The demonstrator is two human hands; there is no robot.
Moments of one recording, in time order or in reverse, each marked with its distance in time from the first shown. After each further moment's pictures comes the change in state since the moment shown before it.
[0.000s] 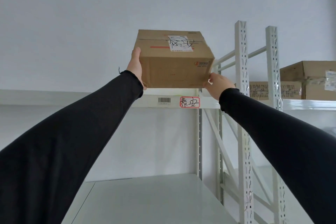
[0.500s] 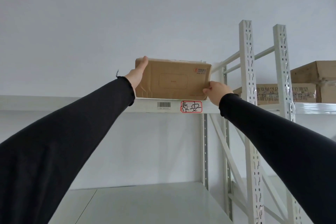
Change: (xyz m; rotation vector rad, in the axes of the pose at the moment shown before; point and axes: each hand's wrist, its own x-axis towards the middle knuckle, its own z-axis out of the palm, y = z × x) left_hand 0.046 -0.016 -0.007 0.528 -0.025 0.107; right_hand 0.028 0.023 0.030 -0.030 -0.105 -0.022
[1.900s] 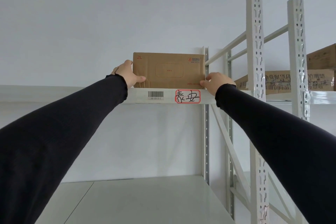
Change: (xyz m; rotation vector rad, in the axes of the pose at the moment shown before) left_hand 0.080 -0.057 0.012 0.692 0.199 0.227; right_hand 0.042 0.033 0.043 -0.041 -0.003 0.101
